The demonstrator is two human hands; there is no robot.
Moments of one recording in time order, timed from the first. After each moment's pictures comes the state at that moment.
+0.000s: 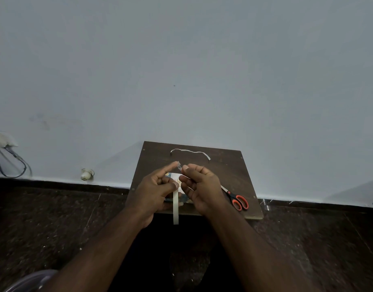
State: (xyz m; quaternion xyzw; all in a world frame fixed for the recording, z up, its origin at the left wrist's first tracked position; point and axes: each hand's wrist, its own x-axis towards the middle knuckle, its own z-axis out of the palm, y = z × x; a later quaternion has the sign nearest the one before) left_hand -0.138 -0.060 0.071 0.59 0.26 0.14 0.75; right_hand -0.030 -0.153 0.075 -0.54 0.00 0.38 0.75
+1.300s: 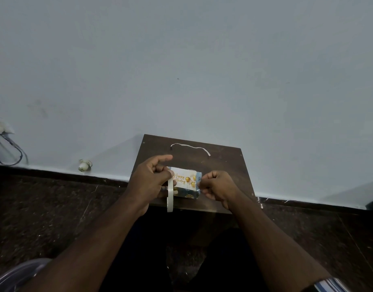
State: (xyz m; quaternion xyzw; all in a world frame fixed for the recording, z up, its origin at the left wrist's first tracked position) left_hand -0.139 -0.047 0.073 0.60 0.31 0.18 0.72; right_hand 0.030 -0.190 0.045 -0.80 -0.10 0.35 0.47
